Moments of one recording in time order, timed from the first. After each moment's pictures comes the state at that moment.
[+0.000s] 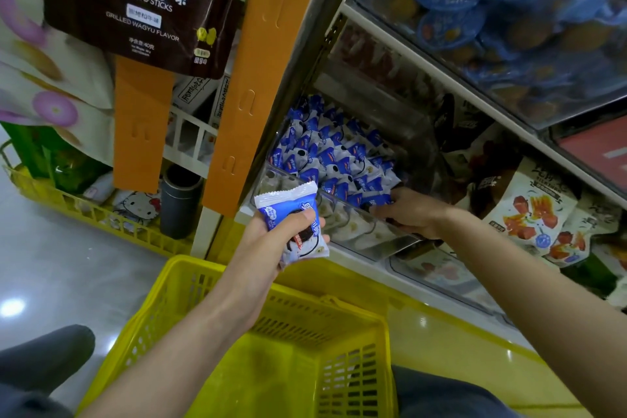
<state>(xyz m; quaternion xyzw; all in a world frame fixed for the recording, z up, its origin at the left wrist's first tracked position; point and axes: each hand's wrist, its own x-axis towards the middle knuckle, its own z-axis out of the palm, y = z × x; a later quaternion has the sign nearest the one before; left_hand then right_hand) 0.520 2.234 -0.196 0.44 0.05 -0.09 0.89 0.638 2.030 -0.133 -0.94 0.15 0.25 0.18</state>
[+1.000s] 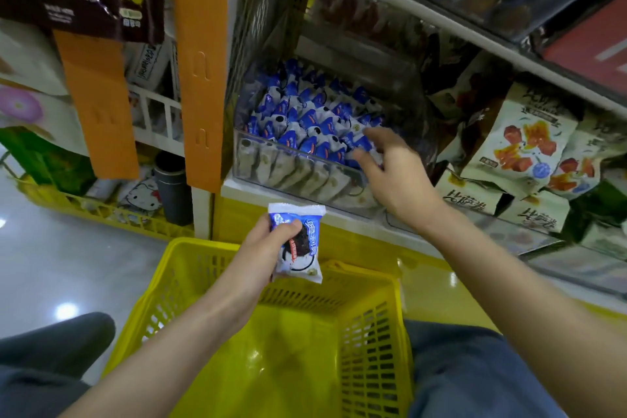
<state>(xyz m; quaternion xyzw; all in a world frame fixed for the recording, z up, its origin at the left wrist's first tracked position) 0.496 2.207 -0.220 0.53 0.10 -0.17 0.82 0.577 2.043 -0.147 -0.96 -0.04 -0.08 0.25</state>
